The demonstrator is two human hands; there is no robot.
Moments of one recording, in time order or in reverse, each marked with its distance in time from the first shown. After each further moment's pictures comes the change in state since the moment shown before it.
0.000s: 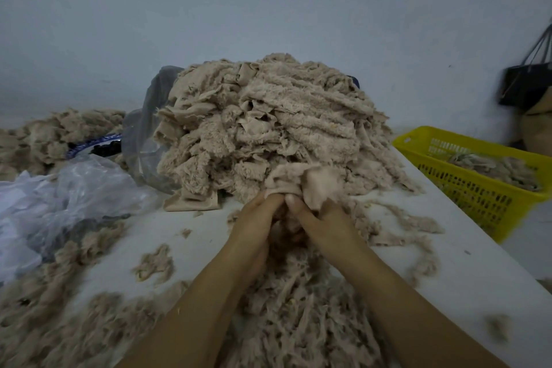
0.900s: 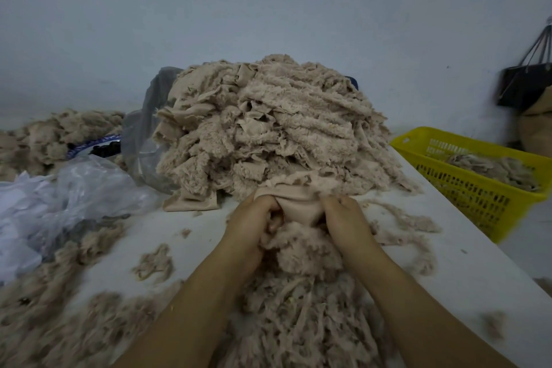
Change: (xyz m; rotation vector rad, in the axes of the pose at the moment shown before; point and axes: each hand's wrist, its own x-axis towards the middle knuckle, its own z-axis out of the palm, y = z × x) left_hand -0.001 0.006 -0.014 0.094 0.009 -0.077; right_hand 0.003 0.002 -0.013 0.191 0.216 0.296
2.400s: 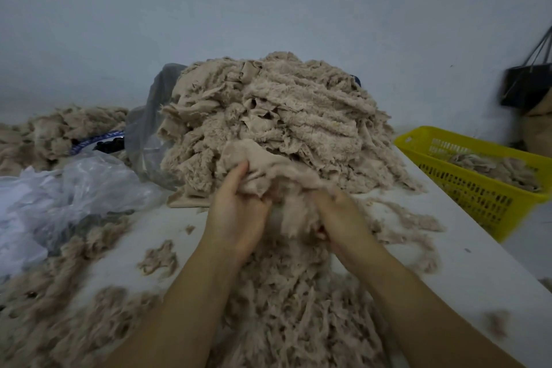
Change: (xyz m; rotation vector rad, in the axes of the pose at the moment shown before) left_hand 0.003 0.021 -0.006 -0.732 -0.122 0.149; right_hand -0.009 -0.009 0.009 0.203 -0.171 -0.015
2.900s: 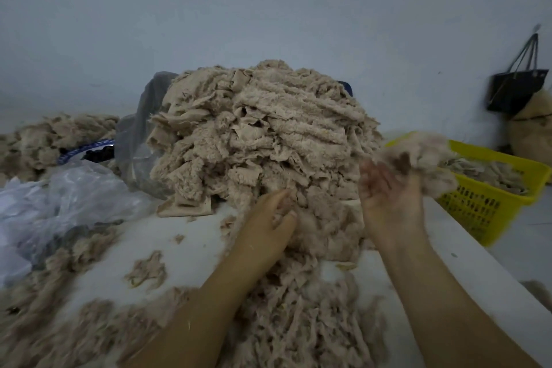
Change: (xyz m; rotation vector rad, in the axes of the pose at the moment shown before) left_hand 0.001 -0.038 -0.022 1.533 -0.198 0.159; right_hand 0.023 -0.018 -0.064 1.089 0.327 -0.104
